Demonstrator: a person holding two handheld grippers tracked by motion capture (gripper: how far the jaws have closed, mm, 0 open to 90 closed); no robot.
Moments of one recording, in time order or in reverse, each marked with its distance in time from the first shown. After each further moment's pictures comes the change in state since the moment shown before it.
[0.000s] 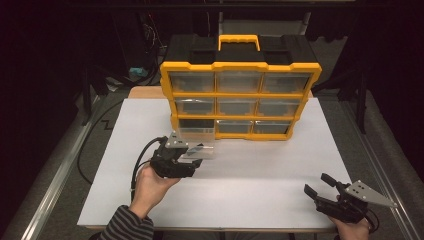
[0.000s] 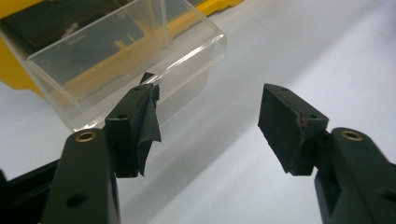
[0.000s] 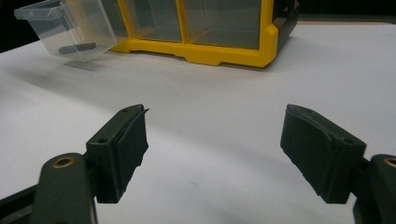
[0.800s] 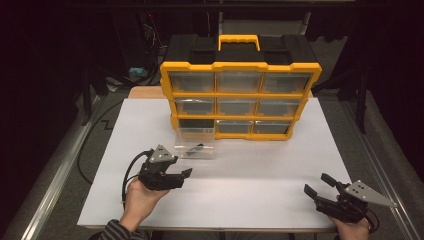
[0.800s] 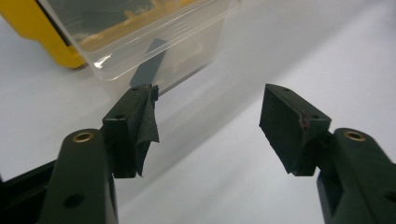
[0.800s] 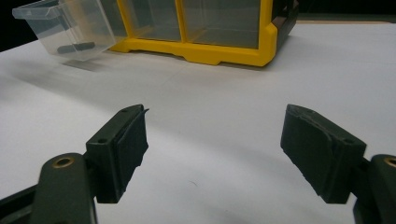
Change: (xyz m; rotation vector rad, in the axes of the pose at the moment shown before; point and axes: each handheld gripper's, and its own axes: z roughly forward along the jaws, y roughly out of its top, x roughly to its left) left arm 0.008 -0.044 -0.006 -0.048 0.007 -0.053; right arm 0.000 0.000 0.000 0.004 -0.002 -0.001
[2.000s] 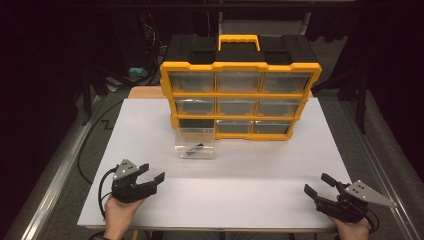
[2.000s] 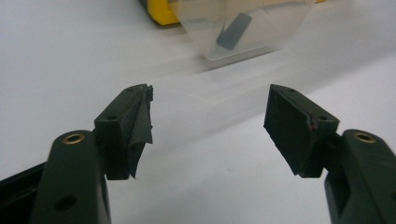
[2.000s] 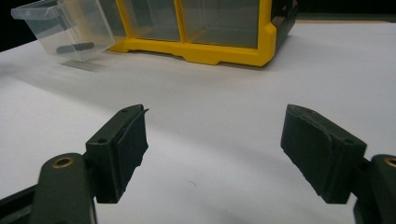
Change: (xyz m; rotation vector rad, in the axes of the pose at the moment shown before) left arm 0.044 -0.077 -0.020 -0.159 0.109 -0.184; right arm 0.000 0.000 0.000 -0.003 -0.005 0.004
